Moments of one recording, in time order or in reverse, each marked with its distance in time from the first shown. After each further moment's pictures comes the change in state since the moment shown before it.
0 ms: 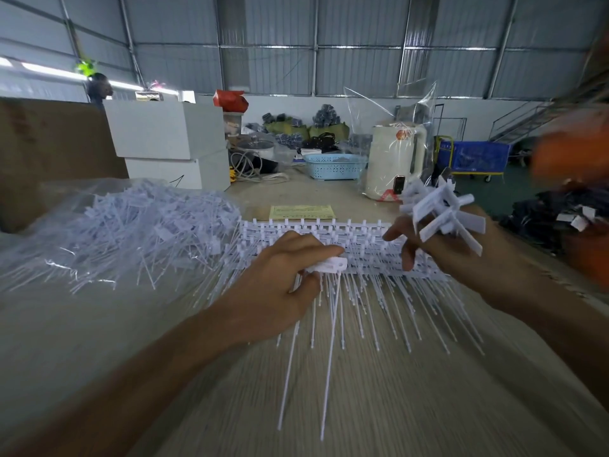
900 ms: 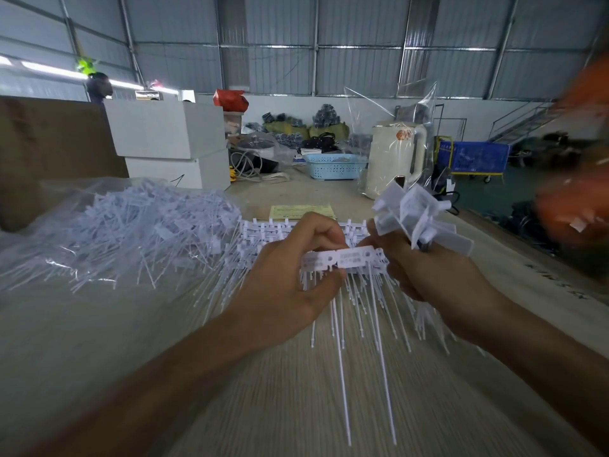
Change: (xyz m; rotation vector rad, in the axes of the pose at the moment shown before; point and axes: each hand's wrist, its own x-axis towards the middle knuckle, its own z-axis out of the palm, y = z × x) left_hand 0.000 0.020 0.005 -0.300 0.236 0.009; right_hand -0.003 -0.011 0.043 0.243 0.131 0.256
